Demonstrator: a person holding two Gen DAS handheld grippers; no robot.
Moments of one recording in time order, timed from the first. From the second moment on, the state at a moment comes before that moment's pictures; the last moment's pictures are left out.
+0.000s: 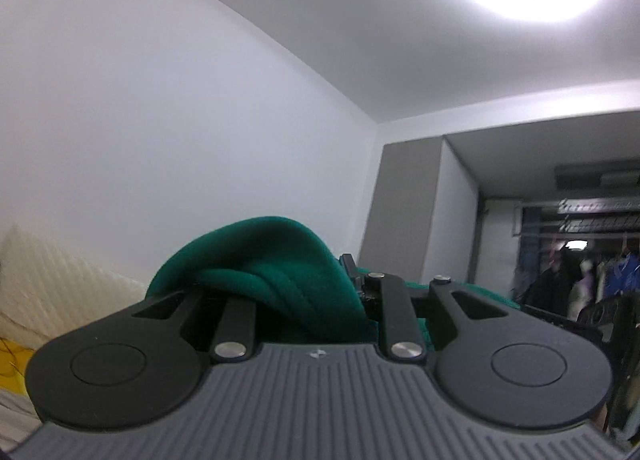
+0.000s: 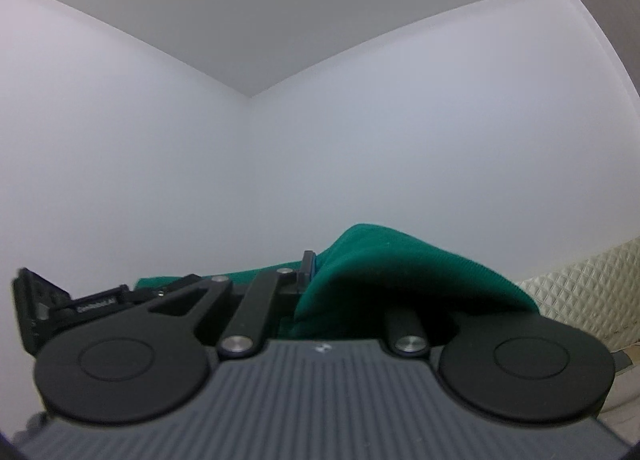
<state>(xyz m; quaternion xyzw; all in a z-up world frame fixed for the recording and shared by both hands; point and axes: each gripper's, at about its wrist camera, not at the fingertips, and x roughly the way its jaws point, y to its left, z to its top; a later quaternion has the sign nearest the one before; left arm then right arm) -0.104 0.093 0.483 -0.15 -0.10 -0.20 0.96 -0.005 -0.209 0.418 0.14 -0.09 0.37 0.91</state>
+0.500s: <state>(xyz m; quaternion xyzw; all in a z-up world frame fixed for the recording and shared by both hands) 0.225 0.176 0.224 -0.16 0.12 -0.10 0.98 0.323 -0.116 0.193 0.13 0.13 0.30 0.93</state>
